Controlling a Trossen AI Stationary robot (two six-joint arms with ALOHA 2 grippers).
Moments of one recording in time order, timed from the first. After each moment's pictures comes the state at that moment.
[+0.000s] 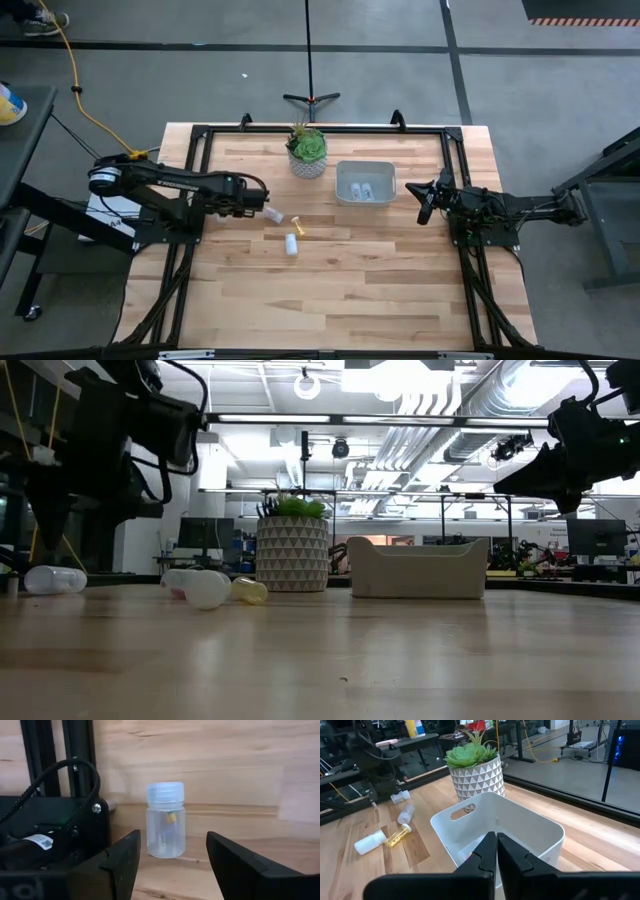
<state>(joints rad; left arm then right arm) 0.08 1.35 0.76 -1.22 -0.19 -1.47 0.04 0.11 0.08 -0.19 0.55 0.36</state>
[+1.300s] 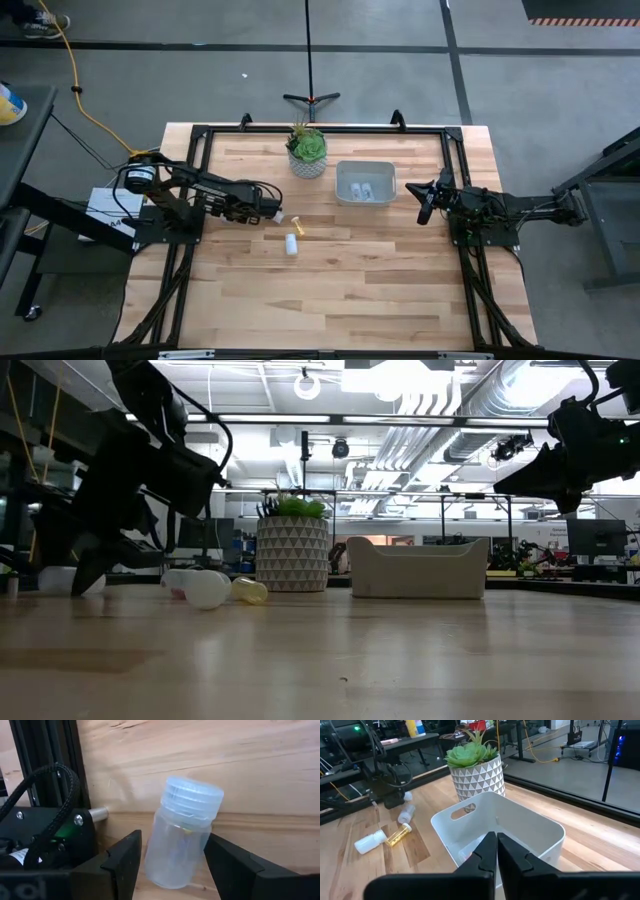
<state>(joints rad) 0.08 1.64 0.76 -1.11 -0.19 -1.40 0.04 0.11 0.08 -0.19 0.54 0.36</state>
